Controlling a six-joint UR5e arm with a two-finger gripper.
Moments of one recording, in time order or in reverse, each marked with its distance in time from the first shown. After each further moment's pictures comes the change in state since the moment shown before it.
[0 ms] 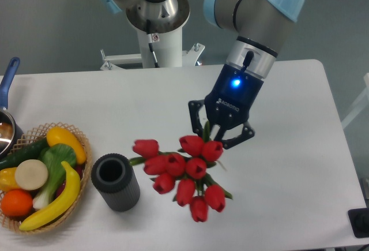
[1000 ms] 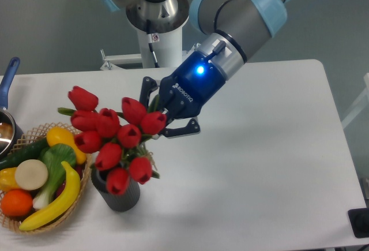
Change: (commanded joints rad) arm -0.084 -0.002 -0.015 0.037 -0.215 0.000
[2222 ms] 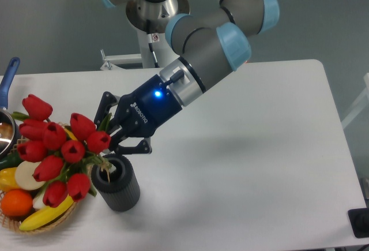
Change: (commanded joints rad) arm -0.104 -0.101 0.000 0.012 0.003 0.008
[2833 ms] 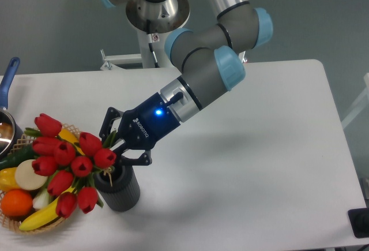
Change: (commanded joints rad) arm 0.017 0.003 -0.147 0.002 0.008 0.109
